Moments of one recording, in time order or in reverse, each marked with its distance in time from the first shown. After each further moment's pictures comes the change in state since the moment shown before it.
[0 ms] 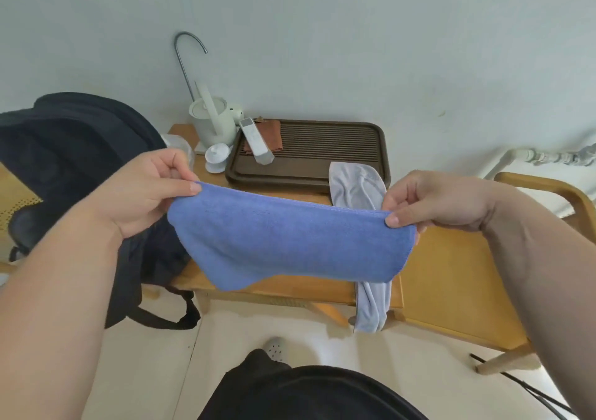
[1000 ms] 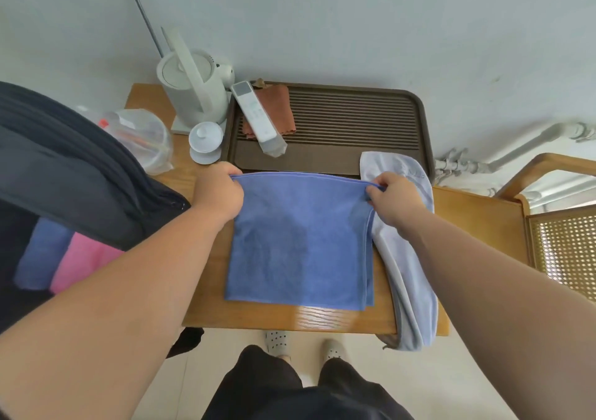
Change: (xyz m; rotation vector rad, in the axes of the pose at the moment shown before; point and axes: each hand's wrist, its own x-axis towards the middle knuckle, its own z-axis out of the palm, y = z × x) left_hand 0.230 -0.161 -0.025 0.709 0.315 -0.201; right_hand 0.256 0.076 0.000 -0.119 0.848 0.417
